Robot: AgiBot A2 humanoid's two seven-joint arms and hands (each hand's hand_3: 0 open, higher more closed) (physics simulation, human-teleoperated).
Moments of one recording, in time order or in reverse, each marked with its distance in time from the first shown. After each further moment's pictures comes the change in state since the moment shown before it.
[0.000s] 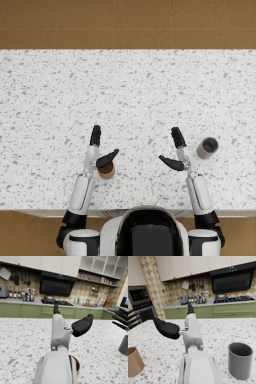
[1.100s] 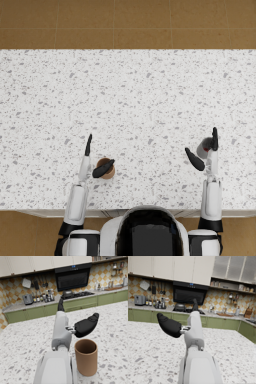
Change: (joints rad) left arm -0.216 -0.026 -0.142 -0.094 0.341 -0.101 -0.100; right arm -0.103 -0.029 -0.369 0.059 0.384 -0.100 0.101
